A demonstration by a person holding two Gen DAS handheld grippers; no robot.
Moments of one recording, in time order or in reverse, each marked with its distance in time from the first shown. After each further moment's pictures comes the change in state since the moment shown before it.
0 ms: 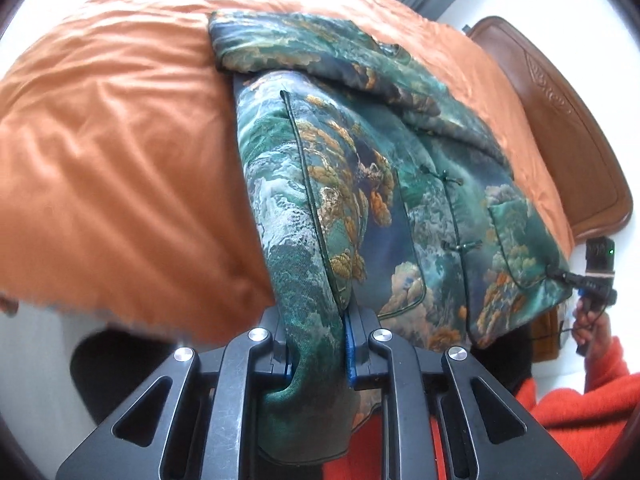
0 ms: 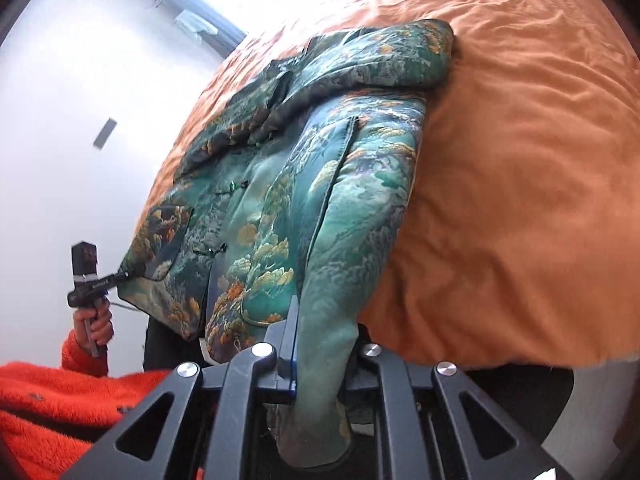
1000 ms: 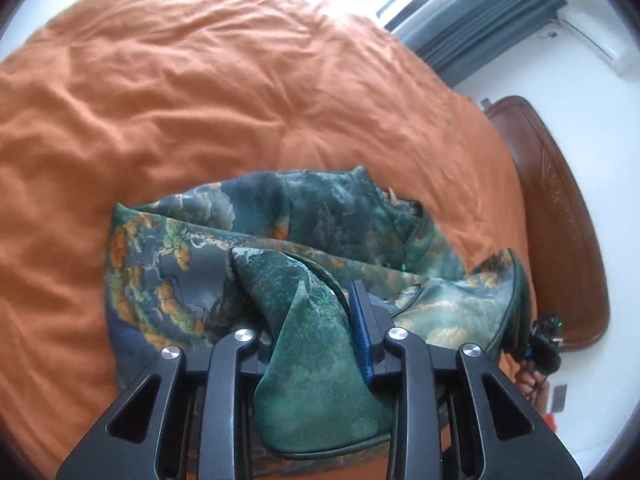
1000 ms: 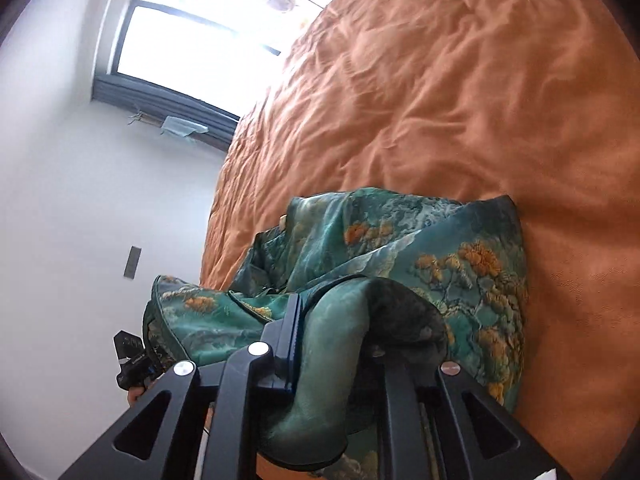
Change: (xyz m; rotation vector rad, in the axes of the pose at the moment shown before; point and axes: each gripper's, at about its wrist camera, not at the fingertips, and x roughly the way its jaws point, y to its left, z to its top) left arm 0.057 0.030 0.274 -0.206 -0.093 -0.115; right arm 0.074 -0.092 0.258 0.339 -0.223 0.210
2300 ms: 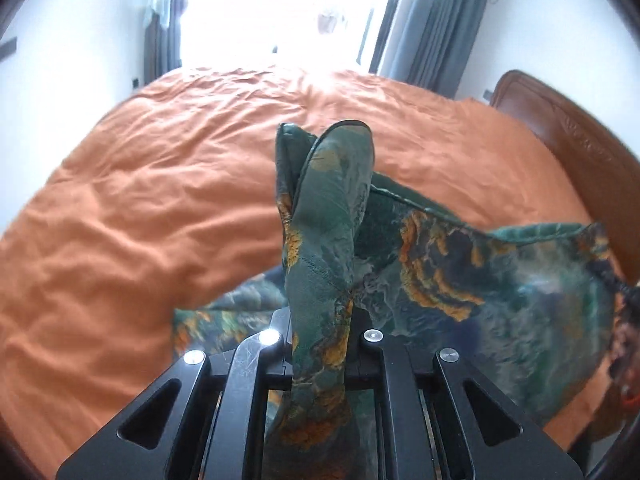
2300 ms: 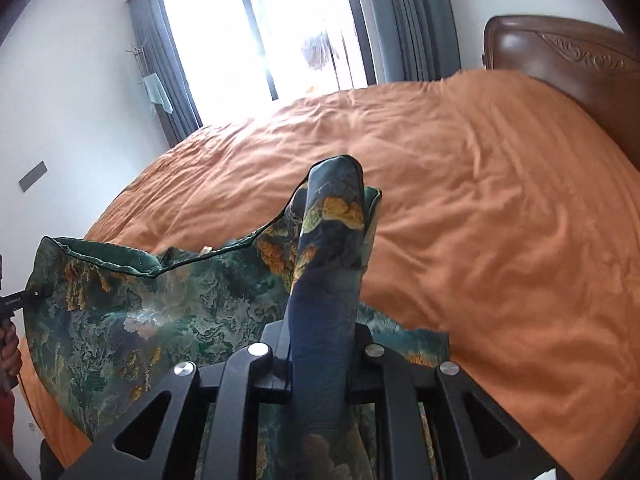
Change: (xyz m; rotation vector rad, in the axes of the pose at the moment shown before) left arm -0.008 -0.016 -0.025 0.365 -0.308 0.285; right arm -0.006 0.094 -0.052 -0.574 -0.321 -0.478
